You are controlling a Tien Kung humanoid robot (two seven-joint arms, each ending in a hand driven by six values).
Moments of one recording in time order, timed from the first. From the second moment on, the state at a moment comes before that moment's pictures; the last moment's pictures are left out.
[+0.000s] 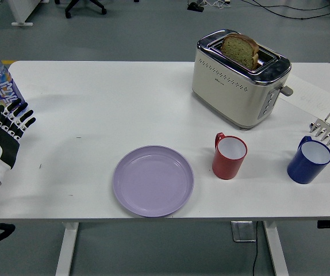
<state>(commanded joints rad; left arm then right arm) -0.12 0.17 -1.63 -1.19 0.87 -0.14 -0.21 0.05 -0.11 1.07 0.18 -1.19 -0.08 -0.07</state>
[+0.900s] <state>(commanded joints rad) -0.13 0.20 -1.67 -1.17 0.87 -0.13 -0.21 0.05 -0.10 1.06 0.18 -1.16 -0.08 -0.07</state>
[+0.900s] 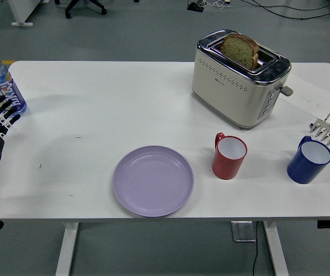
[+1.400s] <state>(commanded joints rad) -0.12 0.20 -1.68 -1.17 0.86 -0.13 -0.21 0.05 -0.11 1.00 0.18 -1.08 -0.08 -0.05</state>
